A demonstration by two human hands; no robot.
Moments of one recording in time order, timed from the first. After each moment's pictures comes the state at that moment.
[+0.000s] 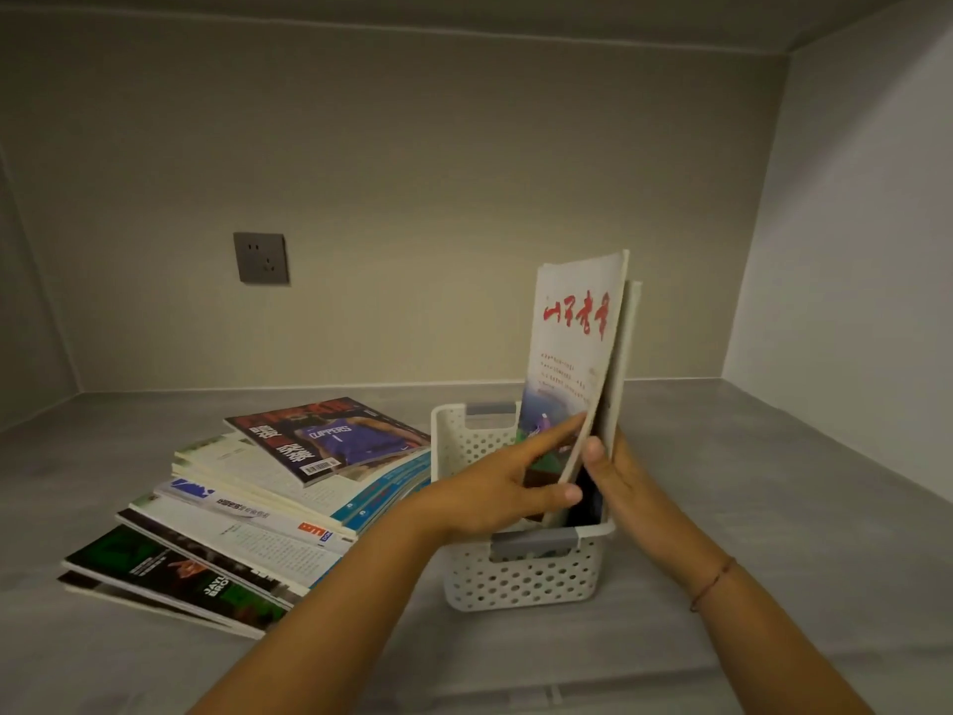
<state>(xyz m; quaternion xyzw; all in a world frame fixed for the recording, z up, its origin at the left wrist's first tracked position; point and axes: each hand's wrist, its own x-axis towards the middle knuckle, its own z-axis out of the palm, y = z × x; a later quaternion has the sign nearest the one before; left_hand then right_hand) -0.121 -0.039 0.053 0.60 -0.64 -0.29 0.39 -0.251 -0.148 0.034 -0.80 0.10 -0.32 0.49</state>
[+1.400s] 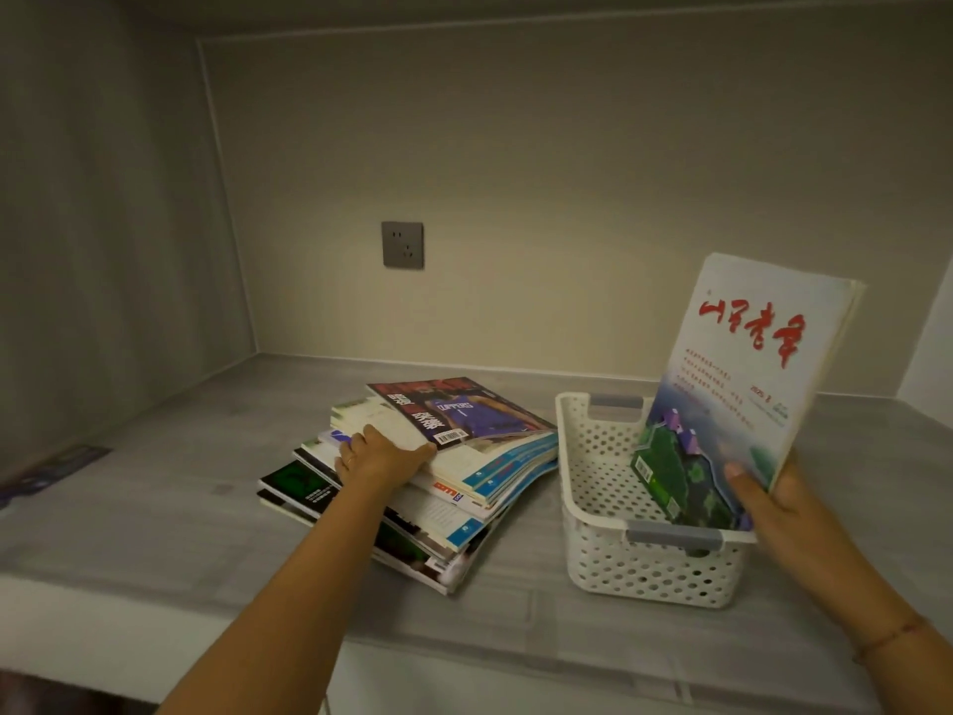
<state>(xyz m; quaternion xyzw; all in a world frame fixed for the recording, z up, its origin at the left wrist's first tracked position) 0.068 0.073 -0.021 0.95 -0.06 -0.04 0.30 -0.248 -0.158 0.012 -0.81 0.20 -0.38 0.40</state>
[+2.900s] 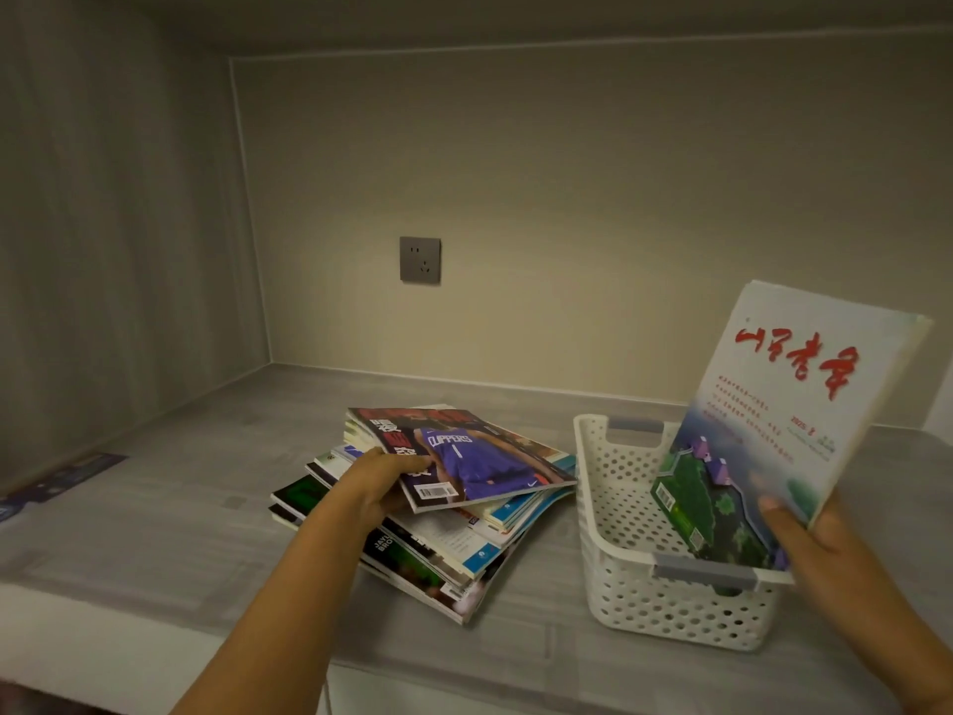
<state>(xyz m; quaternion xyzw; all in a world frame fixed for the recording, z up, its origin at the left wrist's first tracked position) 0.048 0.104 0.004 0.66 -0.03 -0.23 0.71 -0.247 -0.153 0.014 -0.79 0.25 -0.39 0.40</state>
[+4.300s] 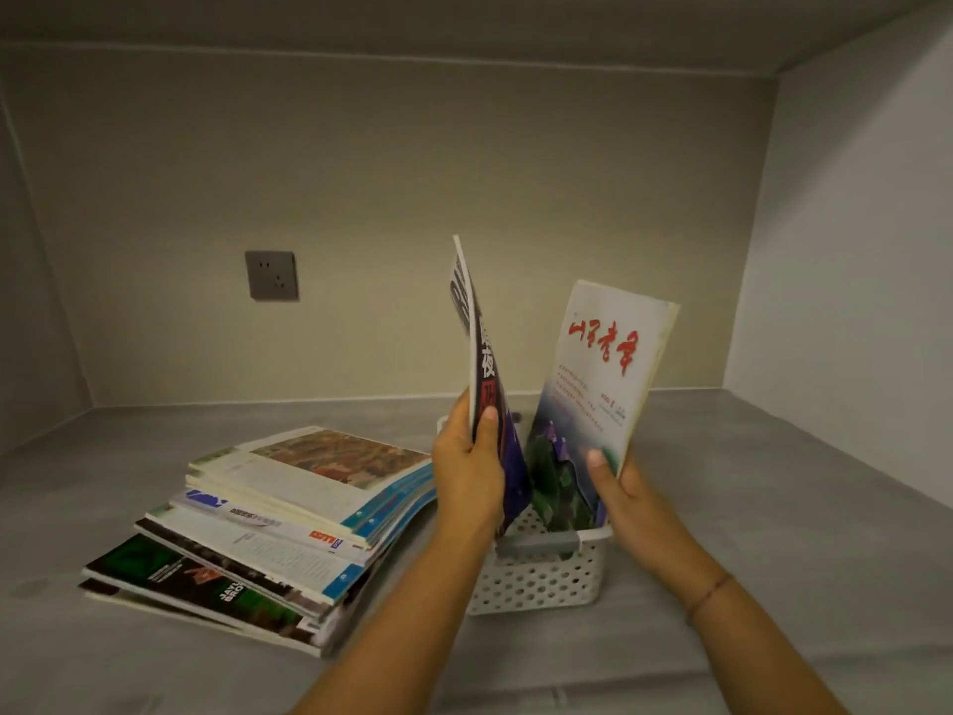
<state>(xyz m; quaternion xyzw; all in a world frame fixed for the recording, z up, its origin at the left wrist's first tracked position) -0.138 -0.045 0.053 0.56 -0.30 -0.04 0.77 -0.250 -0.148 0.023 -0.78 0.16 -0.36 0.48</state>
